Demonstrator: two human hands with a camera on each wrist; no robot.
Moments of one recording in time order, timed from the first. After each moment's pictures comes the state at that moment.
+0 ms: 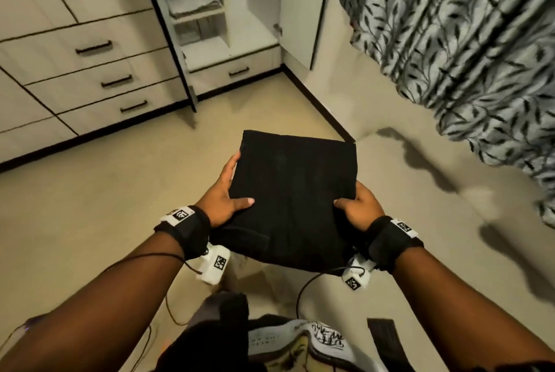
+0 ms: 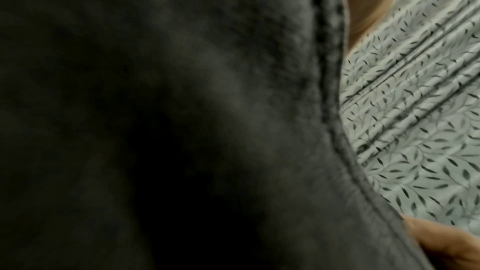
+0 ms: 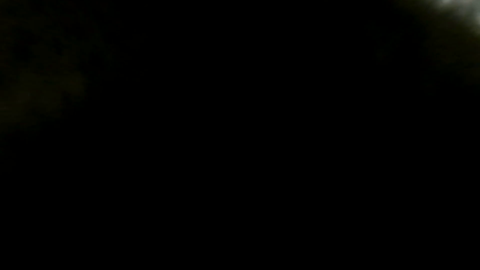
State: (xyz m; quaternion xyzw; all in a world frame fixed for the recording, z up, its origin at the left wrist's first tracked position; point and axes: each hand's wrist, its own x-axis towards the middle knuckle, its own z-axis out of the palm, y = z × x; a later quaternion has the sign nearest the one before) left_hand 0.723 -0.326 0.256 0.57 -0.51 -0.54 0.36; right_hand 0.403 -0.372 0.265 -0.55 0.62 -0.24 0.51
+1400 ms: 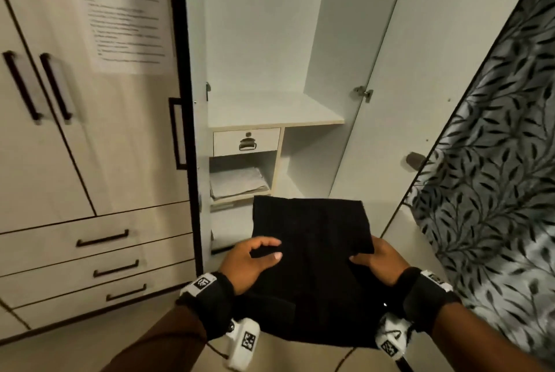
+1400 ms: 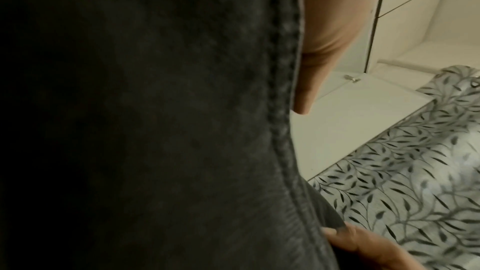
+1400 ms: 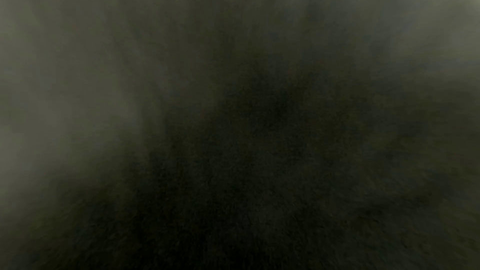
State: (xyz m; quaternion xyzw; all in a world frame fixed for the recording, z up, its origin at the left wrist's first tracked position) left_hand 1.050 -0.960 0.353 0.58 -0.51 -0.42 0.47; right_hand 0.751 -1.083 0.385 -0.66 0.54 -0.22 0.47
